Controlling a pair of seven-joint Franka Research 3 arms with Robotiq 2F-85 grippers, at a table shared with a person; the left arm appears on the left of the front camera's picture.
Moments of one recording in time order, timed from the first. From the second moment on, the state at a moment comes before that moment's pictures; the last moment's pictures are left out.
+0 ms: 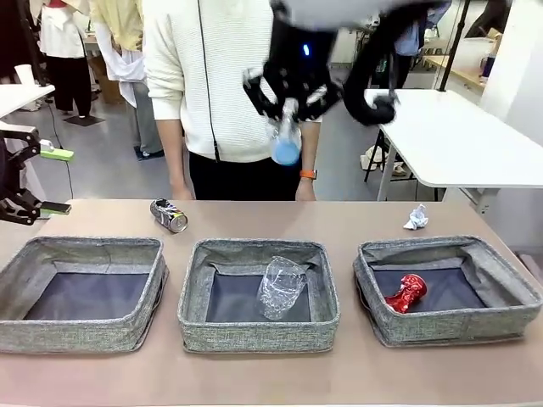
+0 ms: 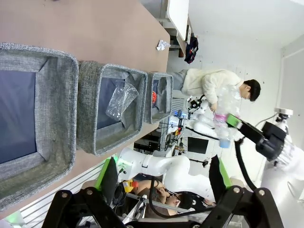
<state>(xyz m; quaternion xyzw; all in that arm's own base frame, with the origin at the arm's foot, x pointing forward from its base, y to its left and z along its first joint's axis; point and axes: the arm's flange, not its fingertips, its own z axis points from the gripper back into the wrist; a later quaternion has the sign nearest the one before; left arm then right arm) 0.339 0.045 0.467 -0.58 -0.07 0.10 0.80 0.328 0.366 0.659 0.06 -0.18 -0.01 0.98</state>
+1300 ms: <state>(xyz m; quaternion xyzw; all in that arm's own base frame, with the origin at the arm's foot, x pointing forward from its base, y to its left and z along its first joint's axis) 0.339 0.045 0.468 -0.58 -0.07 0.10 0.80 0.310 0.367 0.745 0.07 -0.15 0.00 0.99</state>
